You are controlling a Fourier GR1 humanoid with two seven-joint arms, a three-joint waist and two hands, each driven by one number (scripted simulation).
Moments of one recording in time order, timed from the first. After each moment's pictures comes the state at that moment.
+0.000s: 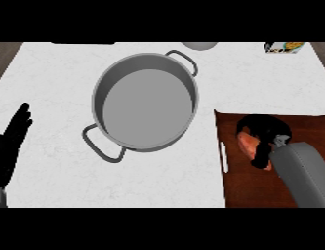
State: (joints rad) left arm 0.02 0.33 0.10 -1.58 -0.06 0.04 0.17; right arm -0.42 -0.32 0.19 -1.10 0.88 0.62 0.19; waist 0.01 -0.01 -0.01
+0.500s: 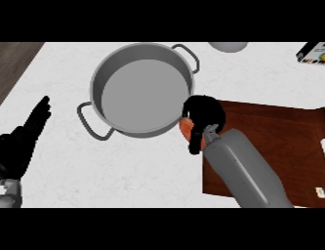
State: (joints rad) left arm -0.04 0.31 0.03 -1.57 -0.08 0.01 0.16; right arm -0.62 -0.03 0.35 -1.14 0.85 0.37 0.63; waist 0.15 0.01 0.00
